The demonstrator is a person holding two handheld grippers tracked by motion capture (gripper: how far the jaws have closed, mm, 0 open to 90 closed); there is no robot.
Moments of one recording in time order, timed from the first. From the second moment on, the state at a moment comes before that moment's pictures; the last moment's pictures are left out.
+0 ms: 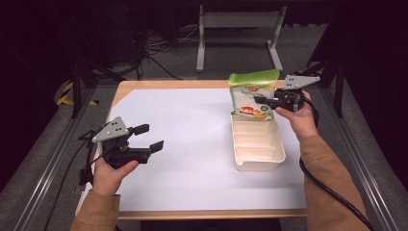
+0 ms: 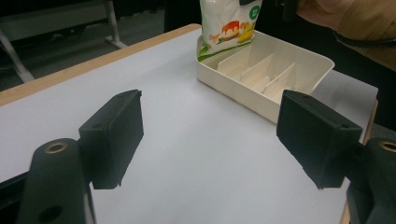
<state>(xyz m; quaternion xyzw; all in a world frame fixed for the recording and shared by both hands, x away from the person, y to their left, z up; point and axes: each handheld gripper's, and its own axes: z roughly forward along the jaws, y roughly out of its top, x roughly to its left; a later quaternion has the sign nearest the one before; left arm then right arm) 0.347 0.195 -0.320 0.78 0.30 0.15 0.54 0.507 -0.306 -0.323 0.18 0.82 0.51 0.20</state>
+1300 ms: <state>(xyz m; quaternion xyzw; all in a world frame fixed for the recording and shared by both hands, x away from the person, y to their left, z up) 0.349 0.195 -0.324 0.78 0.30 0.14 0.53 0.521 -0.298 -0.355 0.21 0.82 0.50 0.18</state>
